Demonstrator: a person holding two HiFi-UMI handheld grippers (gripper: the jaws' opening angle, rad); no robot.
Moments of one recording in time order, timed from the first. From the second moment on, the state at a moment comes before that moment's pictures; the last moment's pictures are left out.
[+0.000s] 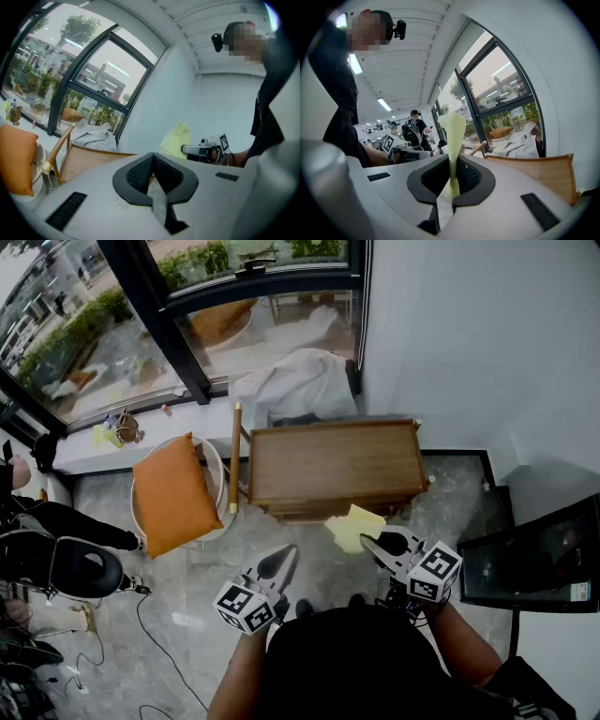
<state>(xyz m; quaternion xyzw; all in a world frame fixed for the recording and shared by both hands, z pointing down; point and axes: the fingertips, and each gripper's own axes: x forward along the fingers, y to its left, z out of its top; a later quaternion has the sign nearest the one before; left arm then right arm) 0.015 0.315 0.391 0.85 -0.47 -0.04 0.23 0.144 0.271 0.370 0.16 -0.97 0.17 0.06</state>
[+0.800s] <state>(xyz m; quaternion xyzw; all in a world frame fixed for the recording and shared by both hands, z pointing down) 0.040 0.302 0.385 0.83 -0.50 -0.05 0.24 0.177 0.263 0.374 0.14 -0.97 0.18 0.05</state>
